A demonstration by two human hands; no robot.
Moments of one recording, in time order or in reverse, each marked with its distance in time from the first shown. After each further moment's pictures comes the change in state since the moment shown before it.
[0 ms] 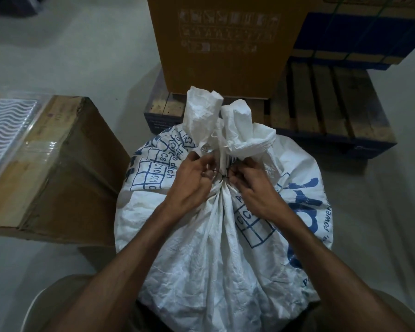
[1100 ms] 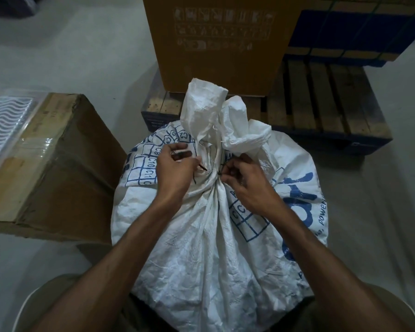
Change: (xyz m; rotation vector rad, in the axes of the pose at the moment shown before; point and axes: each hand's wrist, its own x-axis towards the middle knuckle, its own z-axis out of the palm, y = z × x) left_hand -0.001 0.010 -0.006 -0.754 0.379 -0.545; right_hand -0.004 0.001 0.001 -0.004 0.032 -0.037
